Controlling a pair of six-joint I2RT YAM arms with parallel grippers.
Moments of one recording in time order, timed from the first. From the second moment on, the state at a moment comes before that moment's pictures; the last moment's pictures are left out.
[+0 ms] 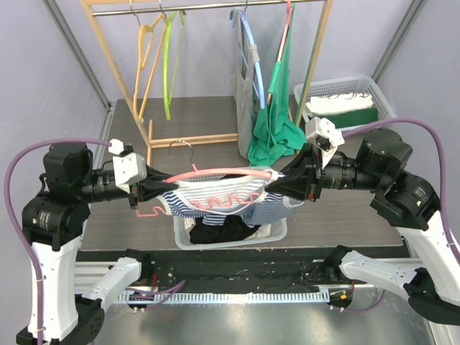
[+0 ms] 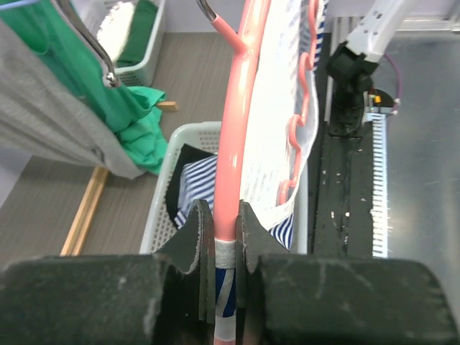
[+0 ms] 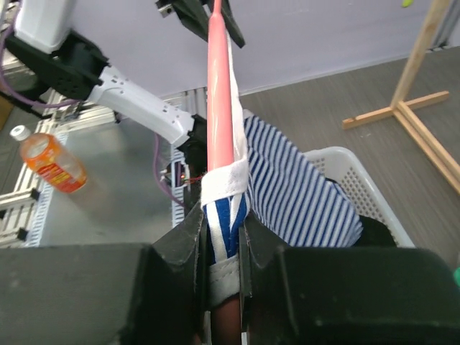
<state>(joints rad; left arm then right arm) -0.21 0.90 1.61 -1.14 1.07 0.55 0.73 0.94 1.55 -0.71 -0.74 0.08</state>
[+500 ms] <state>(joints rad) -0.21 0.90 1.58 -0.94 0.83 0.44 0.74 0.92 1.41 -0.49 -0.13 0.08</state>
